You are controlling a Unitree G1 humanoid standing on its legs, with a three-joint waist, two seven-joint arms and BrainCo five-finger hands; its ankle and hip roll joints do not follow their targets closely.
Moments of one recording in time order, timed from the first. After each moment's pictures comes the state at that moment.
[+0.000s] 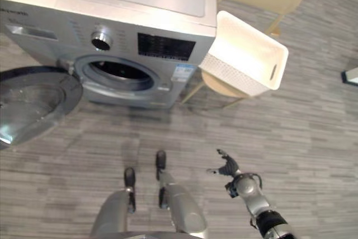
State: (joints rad) left arm -0.59 0.97 -0.14 1.10 0.24 -0.03 0.16; right arm -0.10 -0.45 0.34 0.71 -0.02 -0.11 -0.03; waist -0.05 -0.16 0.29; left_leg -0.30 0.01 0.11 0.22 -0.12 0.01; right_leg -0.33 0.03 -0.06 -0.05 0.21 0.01
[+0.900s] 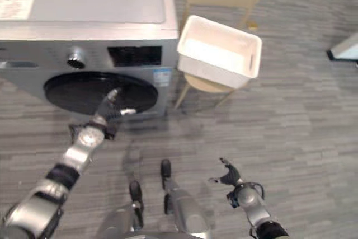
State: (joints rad) left arm -0.54 0.49 -0.29 0.66 -0.07 -0.04 0.12; right arm -0.02 -0.44 0.29 0.66 -0.12 -0.06 -0.05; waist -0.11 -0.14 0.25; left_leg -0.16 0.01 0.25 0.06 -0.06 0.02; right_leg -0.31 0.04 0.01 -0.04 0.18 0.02
